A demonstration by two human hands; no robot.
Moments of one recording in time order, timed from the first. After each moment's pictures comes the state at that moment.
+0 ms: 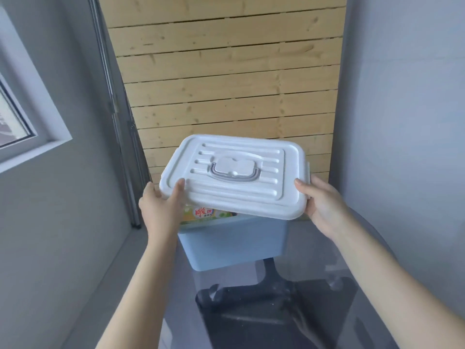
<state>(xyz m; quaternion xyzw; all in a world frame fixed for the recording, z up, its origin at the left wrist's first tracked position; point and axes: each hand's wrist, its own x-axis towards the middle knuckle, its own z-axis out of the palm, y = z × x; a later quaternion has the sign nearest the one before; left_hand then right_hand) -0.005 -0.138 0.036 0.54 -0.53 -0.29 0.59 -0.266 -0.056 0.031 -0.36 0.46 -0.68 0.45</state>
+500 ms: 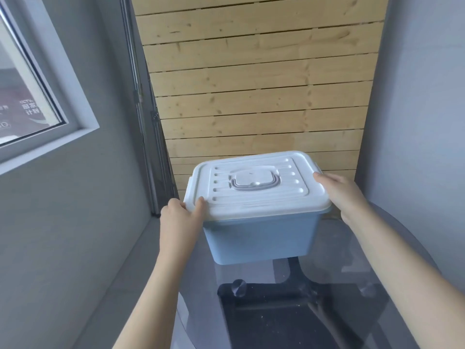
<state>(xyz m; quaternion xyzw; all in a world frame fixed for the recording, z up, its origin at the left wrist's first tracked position) 0.033 -0.133 0.007 0.66 -0.58 -0.19 0.43 -0.254 -0.104 0.022 -0.38 0.70 -0.54 0.28</state>
